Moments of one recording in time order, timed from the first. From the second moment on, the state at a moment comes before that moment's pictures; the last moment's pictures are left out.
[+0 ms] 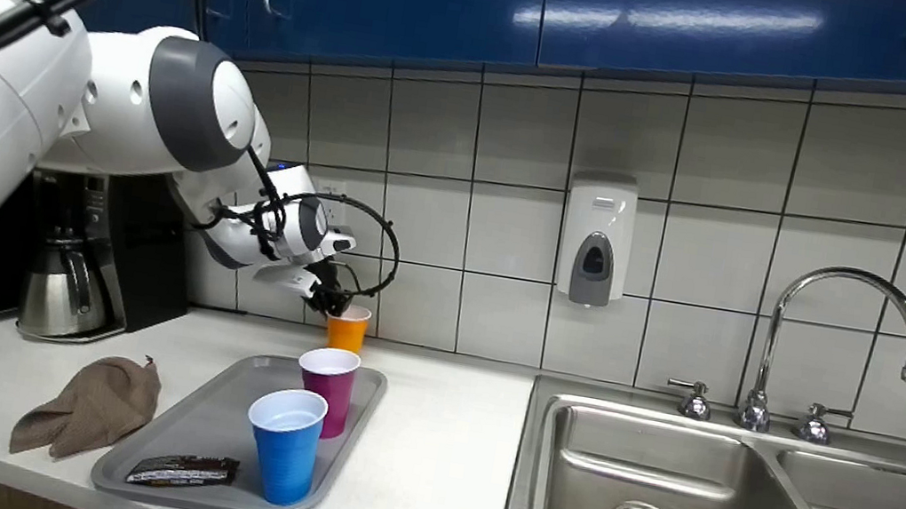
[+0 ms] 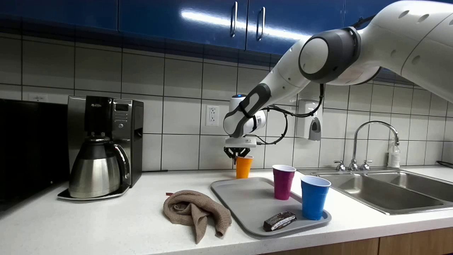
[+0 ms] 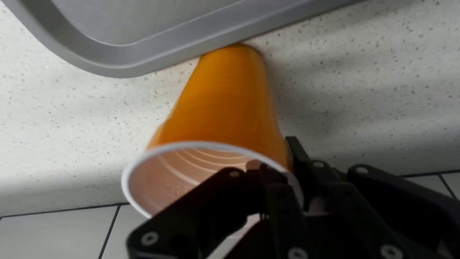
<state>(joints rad) 0.30 0.89 -0.13 -1.28 -0.22 2.51 0.55</state>
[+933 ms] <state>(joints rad) 0.34 0.87 -0.20 -1.27 -0.22 2.51 0.55</state>
